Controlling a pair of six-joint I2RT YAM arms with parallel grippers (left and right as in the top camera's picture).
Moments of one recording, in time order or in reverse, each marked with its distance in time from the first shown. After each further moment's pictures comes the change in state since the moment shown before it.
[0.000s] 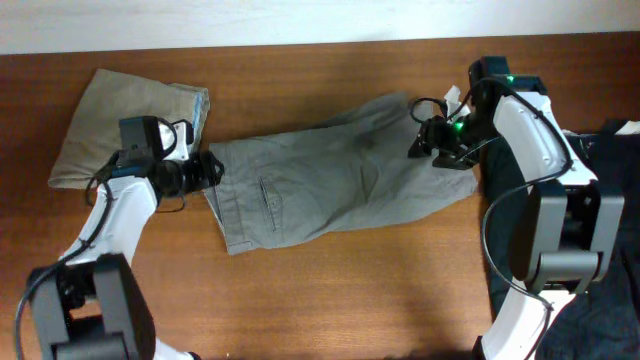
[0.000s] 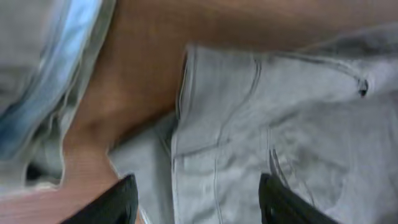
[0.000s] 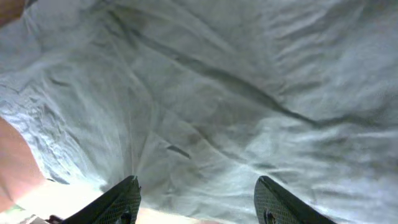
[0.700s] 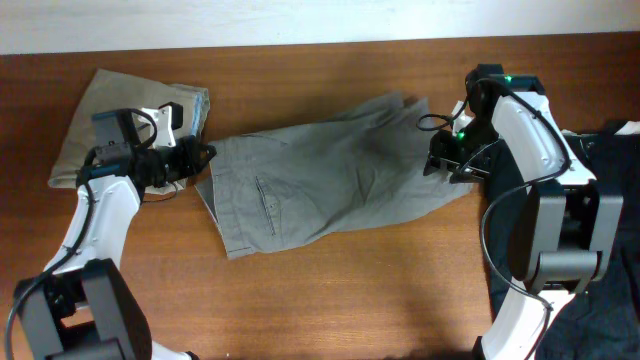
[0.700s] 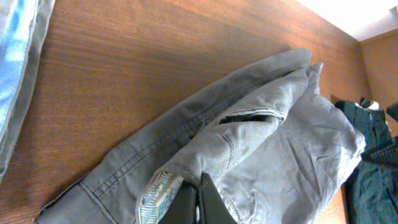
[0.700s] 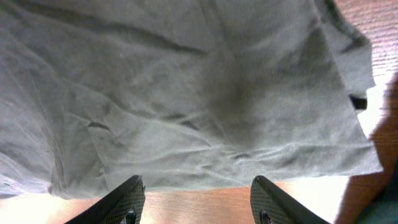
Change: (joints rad) left arm 0.079 -0.020 0.044 0.039 0.332 0.012; right arm 0.004 0.000 0.000 -0.122 0.204 0.043
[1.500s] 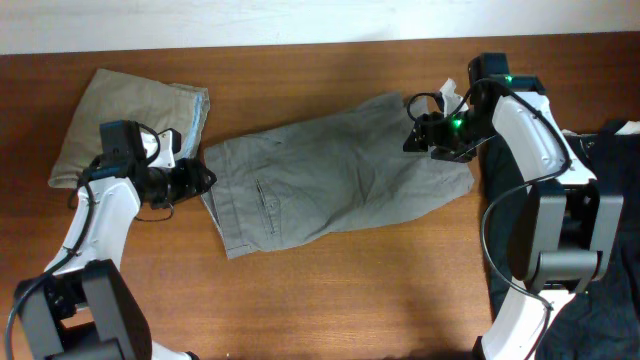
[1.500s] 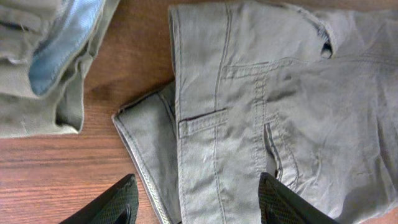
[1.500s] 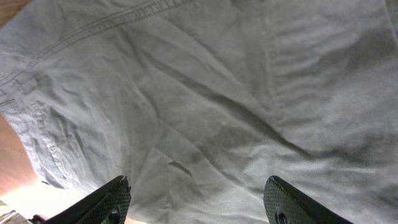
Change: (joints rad) left arm -0.001 0.000 -0.019 -0.219 -0.257 0.005; right arm -0.006 0.002 0.000 0.200 -0.232 -0.116
